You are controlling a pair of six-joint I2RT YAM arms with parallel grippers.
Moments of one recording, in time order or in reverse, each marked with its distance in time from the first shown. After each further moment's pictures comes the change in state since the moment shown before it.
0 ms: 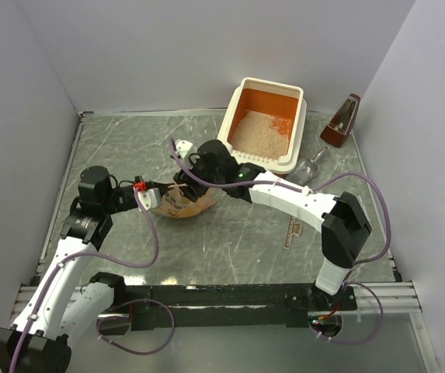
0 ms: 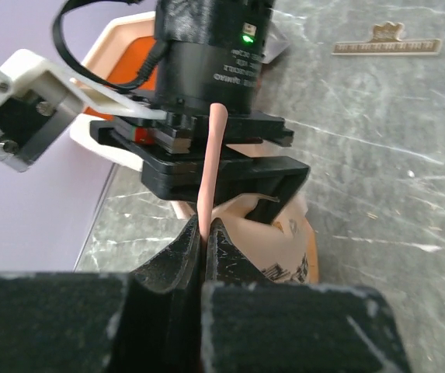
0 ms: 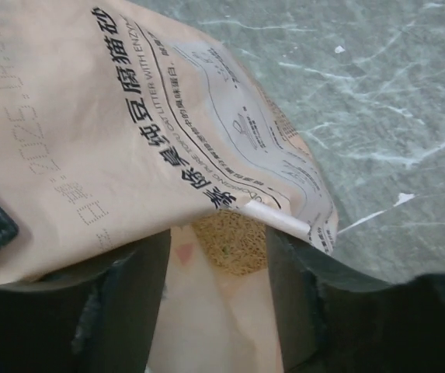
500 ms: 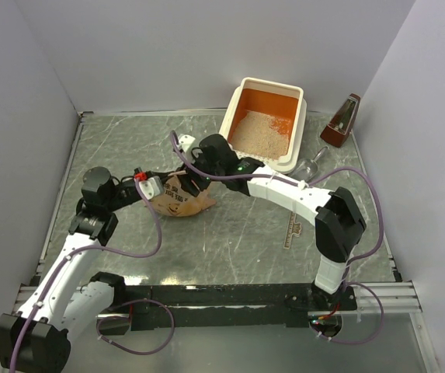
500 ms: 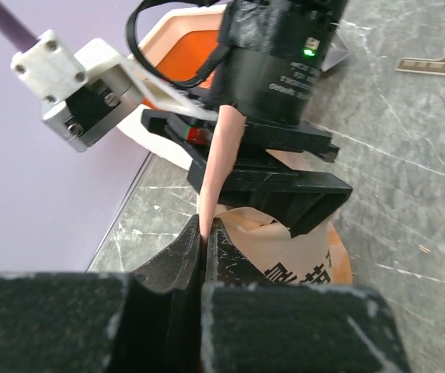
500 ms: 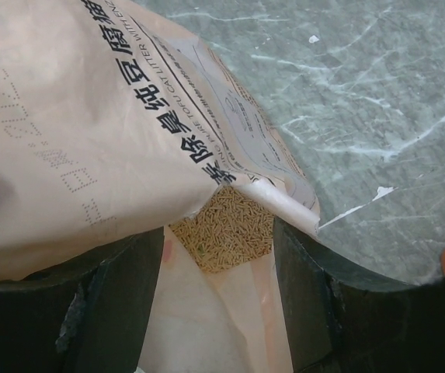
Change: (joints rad) left arm -0.007 0.041 -0.086 0.311 -0.134 -0.166; right arm -0.047 0.053 0.045 -0.021 -0.008 -0.014
